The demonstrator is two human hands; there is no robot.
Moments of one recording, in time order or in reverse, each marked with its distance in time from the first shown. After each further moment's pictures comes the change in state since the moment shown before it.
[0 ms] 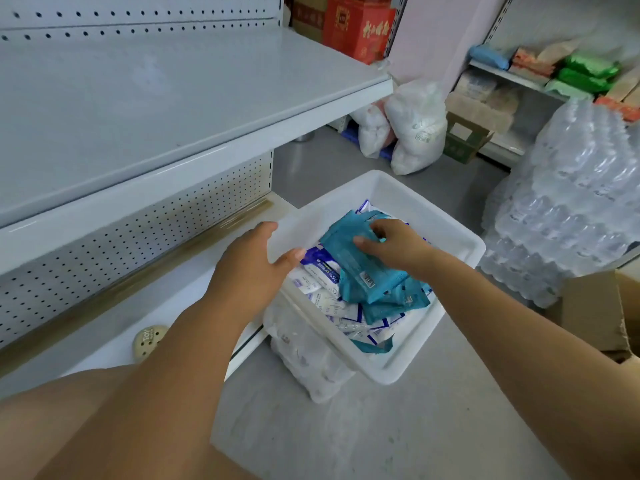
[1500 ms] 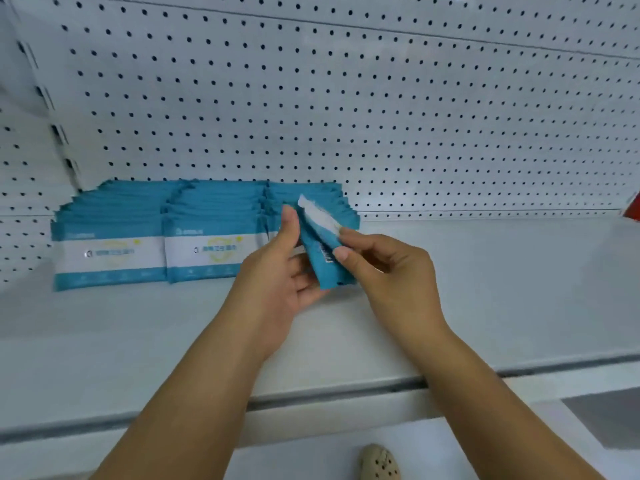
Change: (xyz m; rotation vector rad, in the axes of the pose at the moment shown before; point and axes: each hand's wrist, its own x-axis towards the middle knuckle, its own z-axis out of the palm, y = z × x) left_hand -0.104 -0.098 -0.337 -1.148 0.671 -0.101; right_hand -0.080 -0.430 0.203 0.776 -0.205 -0.935
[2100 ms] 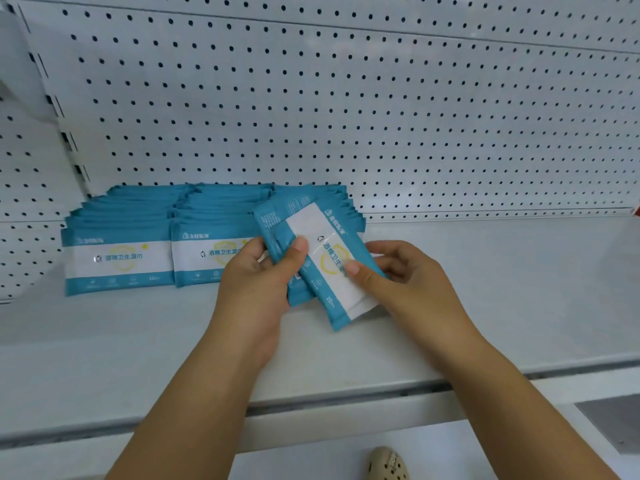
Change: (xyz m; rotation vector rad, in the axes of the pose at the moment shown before) left_hand -0.002 -0.006 -0.017 0.064 0.157 0.230; right_hand -0.007 -0.001 -0.016 0.030 -0.092 0.217
